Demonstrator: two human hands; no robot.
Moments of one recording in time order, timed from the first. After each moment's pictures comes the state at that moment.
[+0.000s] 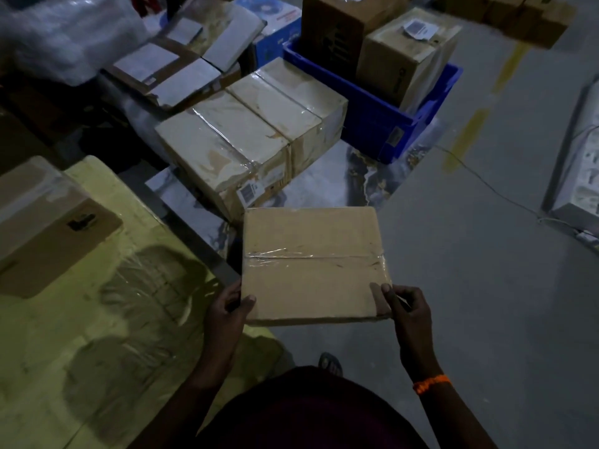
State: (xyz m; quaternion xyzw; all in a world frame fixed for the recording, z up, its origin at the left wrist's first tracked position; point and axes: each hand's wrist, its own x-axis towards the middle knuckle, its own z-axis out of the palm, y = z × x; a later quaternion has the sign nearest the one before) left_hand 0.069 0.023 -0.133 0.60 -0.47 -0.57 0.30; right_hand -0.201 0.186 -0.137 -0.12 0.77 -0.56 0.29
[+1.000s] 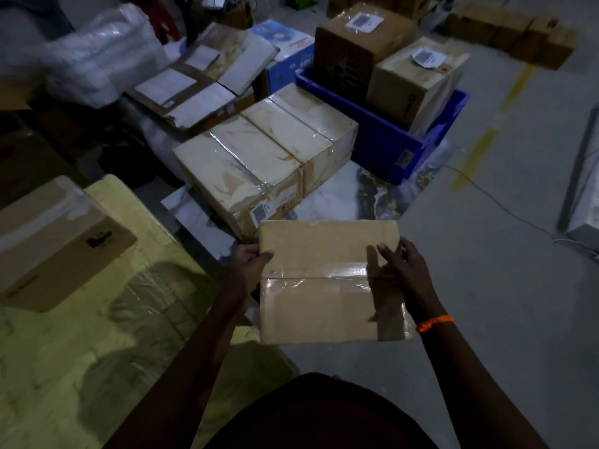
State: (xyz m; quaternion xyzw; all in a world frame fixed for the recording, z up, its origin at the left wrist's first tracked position) left_hand 0.004 -0.083 -0.085 0.63 -0.47 -0.57 0.25; right_hand -0.265 0.070 -0.108 -0.23 0.77 -0.52 0.30
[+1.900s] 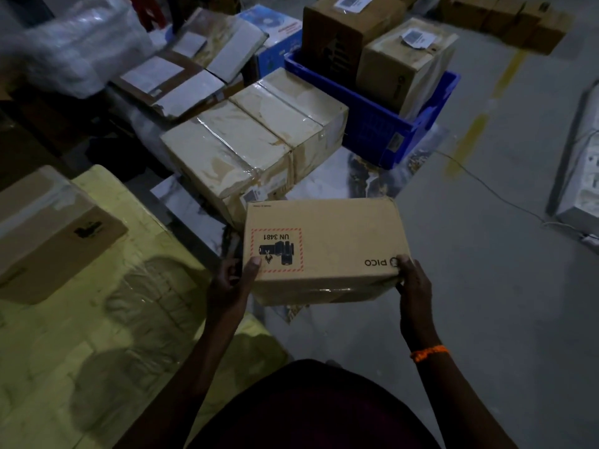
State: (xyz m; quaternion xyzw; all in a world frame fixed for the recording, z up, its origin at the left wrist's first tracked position) left_hand 0.049 -0.012 -0.089 0.60 -0.56 -0.49 0.28; right_hand -0.225 0.140 -0.121 -0.13 0.72 -0.63 0.28
